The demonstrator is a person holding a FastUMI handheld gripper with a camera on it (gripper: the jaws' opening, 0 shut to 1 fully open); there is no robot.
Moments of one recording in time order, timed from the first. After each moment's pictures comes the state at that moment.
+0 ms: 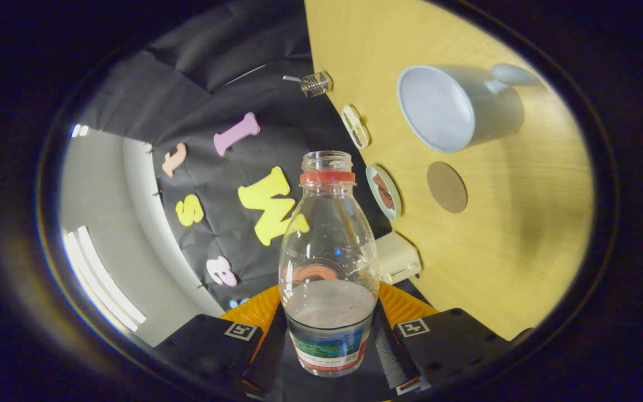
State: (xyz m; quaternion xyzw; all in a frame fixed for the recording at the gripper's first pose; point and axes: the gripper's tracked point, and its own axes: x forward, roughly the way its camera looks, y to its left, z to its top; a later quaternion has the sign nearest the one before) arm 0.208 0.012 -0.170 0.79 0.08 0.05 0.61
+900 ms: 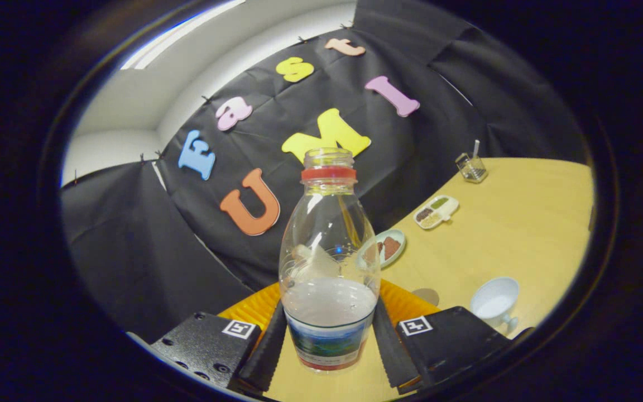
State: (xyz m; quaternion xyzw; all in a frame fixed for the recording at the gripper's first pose) arm 0.199 0.023 -0.110 0.27 0.10 0.07 0.96
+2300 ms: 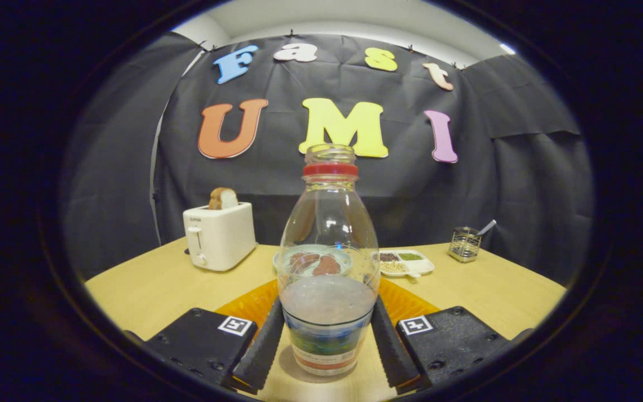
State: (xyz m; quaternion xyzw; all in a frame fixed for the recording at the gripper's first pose) arm 0.356 0.000 -0.268 -0.02 0.09 0.01 1.00
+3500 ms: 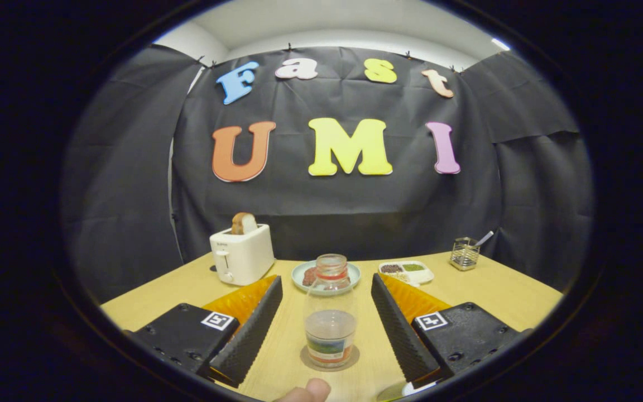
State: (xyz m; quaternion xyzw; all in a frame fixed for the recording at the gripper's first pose) arm 0.285 0.001 -0.172 0.01 0.06 0.03 1.00
